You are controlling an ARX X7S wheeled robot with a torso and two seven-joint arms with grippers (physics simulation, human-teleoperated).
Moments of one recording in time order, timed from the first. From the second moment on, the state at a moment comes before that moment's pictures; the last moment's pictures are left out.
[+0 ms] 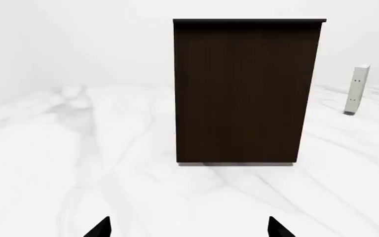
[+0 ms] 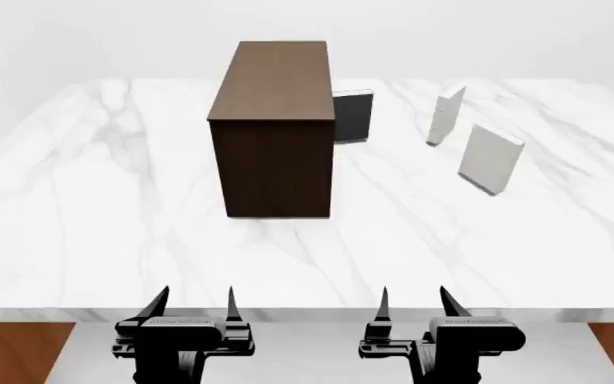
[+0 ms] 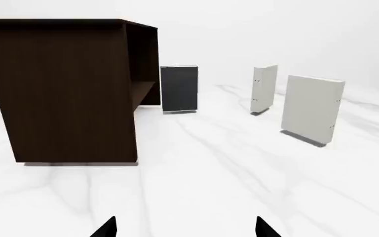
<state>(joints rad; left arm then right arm) 0.00 0.00 0.00 0.00 0.00 0.00 0.00 0.00 0.00 0.00 0.00 0.00 0.00 0.00</state>
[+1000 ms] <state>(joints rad) -0.19 -0.13 0.05 0.43 -0.13 -0.43 -0.09 0.19 0.13 -0.07 -0.41 0.05 0.47 0.09</state>
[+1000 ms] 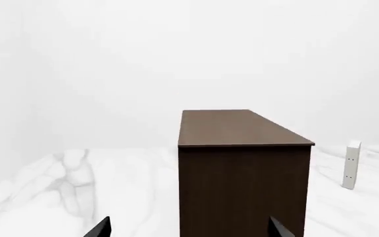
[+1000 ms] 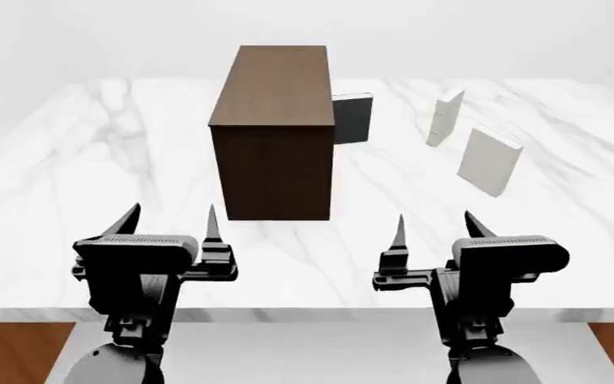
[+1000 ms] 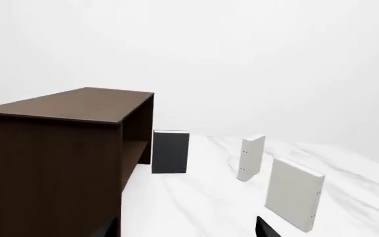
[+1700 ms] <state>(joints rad) -0.45 -0.21 0.05 0.62 -0.19 -0.76 -0.12 0.47 0.19 -0.05 -0.65 0.09 0.83 0.12</state>
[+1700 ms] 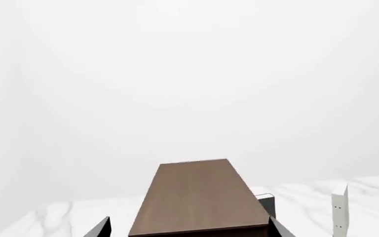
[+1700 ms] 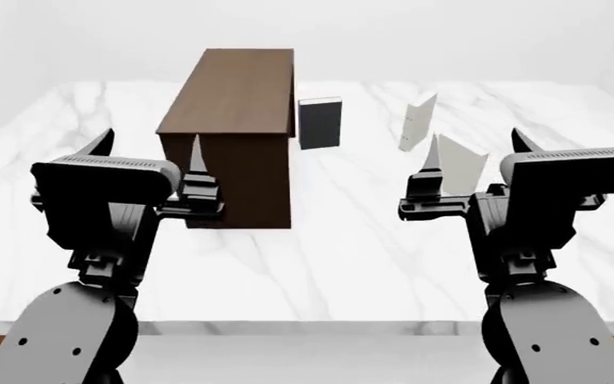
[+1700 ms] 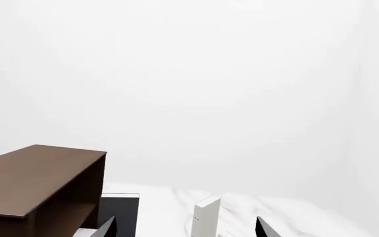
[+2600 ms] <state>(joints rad) -0.47 -0.23 0.05 0.65 -0.22 -0.80 -0.14 0.51 0.21 -0.05 -0.68 0.12 0.86 0.14</state>
